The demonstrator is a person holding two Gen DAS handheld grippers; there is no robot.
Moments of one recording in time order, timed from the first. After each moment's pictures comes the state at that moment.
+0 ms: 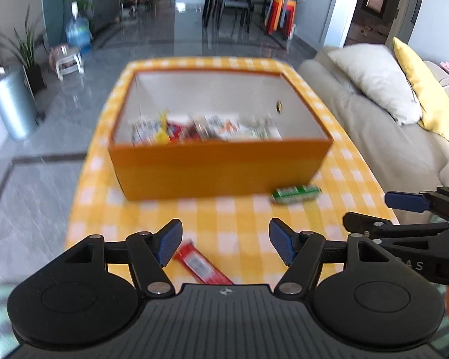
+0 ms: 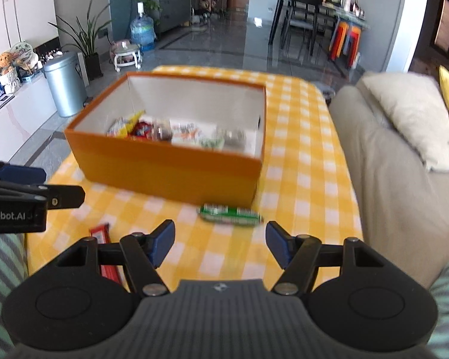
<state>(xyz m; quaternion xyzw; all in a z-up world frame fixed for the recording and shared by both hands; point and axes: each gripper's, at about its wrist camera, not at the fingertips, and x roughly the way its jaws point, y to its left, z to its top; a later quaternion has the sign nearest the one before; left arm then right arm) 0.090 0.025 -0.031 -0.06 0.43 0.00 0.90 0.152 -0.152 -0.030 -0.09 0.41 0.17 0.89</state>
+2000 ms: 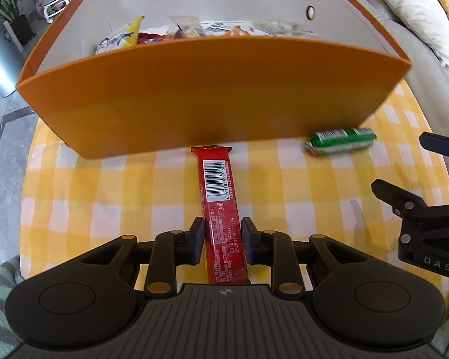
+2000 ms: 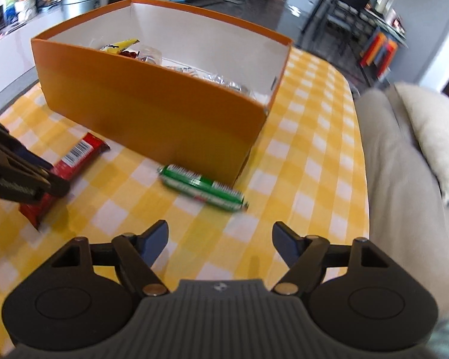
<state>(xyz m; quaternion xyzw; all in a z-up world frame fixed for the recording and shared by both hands) 0.180 0.015 -0.124 -0.04 0.57 0.02 0.82 0.212 -0.153 -0.117 -0.21 0.42 0.21 0.85</state>
